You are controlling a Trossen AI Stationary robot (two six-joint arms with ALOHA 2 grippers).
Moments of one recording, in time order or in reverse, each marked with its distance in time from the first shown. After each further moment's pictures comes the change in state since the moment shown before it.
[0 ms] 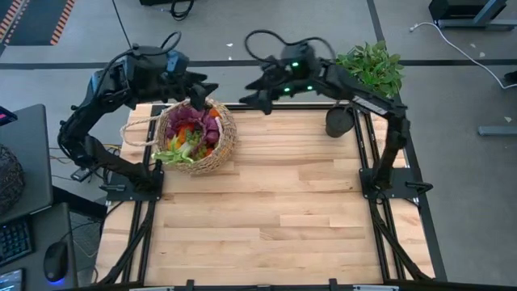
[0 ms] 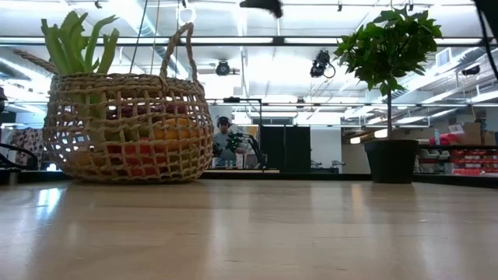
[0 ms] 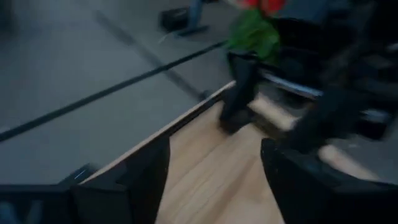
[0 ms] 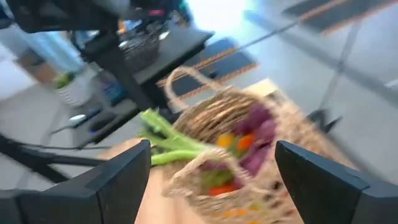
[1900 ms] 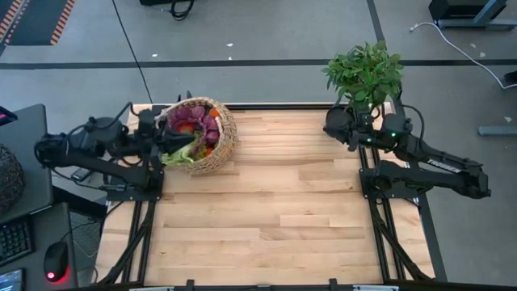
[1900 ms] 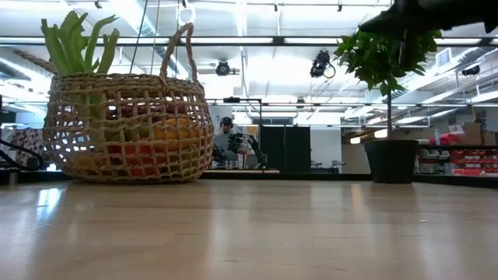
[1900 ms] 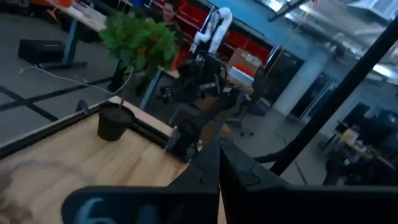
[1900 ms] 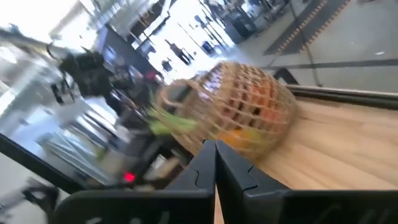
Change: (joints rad) left arm -0.499 -0.674 -0.989 0.745 -0.087 -0.132; right arm -0.047 -1.338 -1.587 0.589 0.185 0.460
